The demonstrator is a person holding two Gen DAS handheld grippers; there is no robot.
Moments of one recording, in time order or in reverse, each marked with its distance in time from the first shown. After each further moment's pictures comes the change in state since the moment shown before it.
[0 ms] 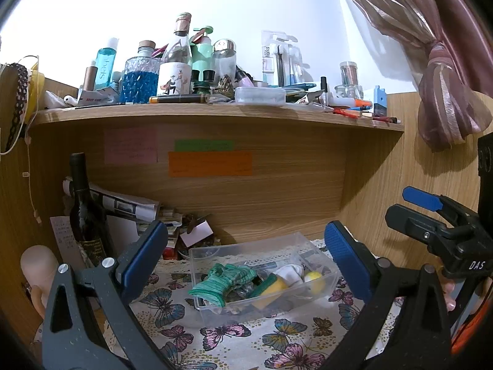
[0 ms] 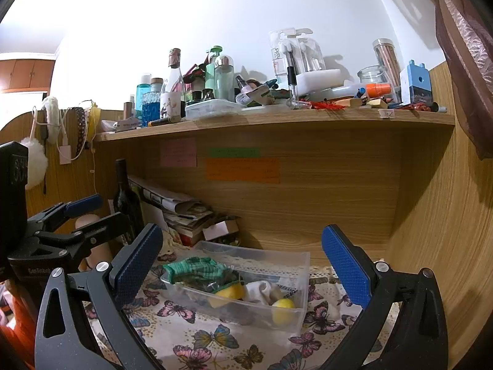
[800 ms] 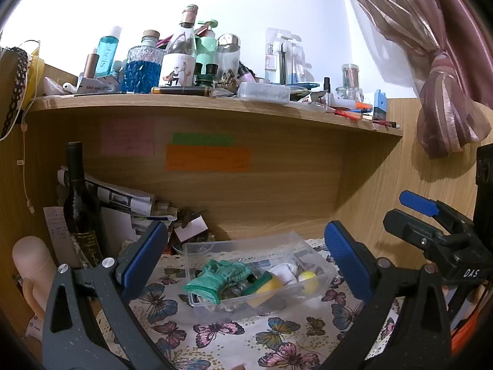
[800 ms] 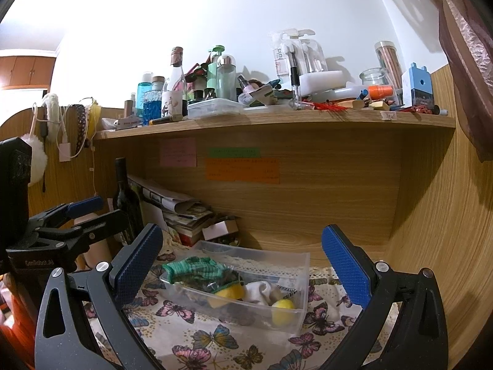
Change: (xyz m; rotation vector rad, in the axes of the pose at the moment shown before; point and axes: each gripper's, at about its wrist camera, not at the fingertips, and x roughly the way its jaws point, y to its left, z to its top) left arm 0.002 0.001 0.000 -0.051 0.015 0.000; right arm 0.003 0.003 -0.001 -0.009 -0.002 -0.005
